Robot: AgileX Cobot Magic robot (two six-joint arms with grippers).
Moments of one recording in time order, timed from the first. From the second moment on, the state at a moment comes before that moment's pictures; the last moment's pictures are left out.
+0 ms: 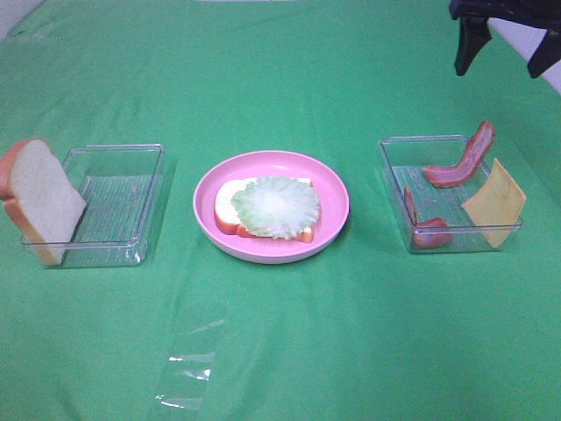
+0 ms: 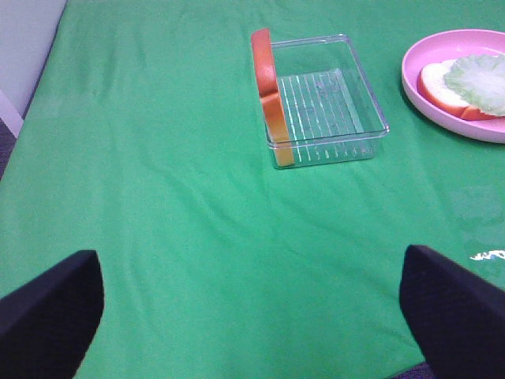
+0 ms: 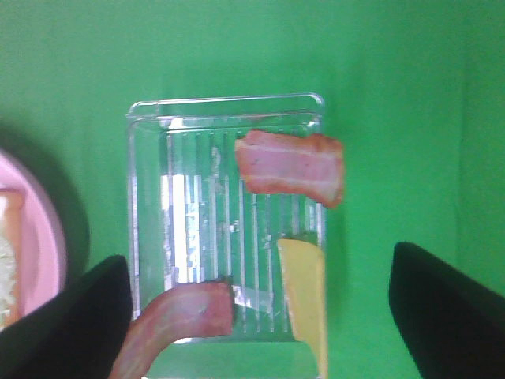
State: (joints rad) left arm 0.05 -0.01 -0.52 -0.09 1.10 0.12; right arm 0.05 2.02 -1.89 0.00 1.18 0.06
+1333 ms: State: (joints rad) left arm 0.05 -0.01 -0.52 -0.09 1.09 0.12; right arm -0.03 2.34 -1.99 0.07 1.15 0.01
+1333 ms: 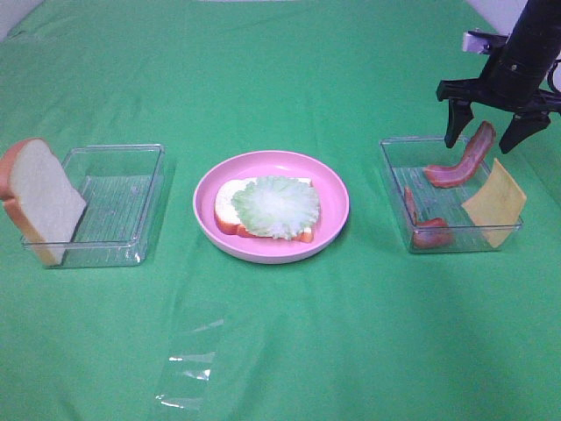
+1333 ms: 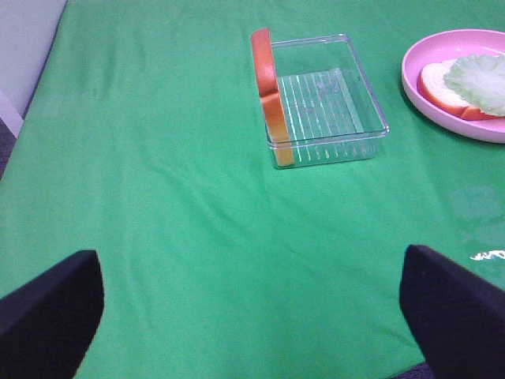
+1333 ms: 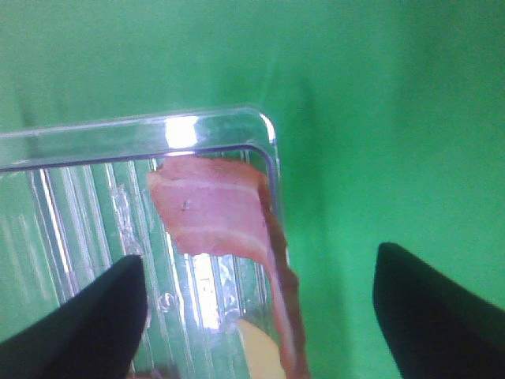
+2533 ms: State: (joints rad) left arm 0.05 -0.01 -0.52 -0.09 1.09 0.12; right arm -0.03 2.34 -1.99 0.05 1.12 0.01
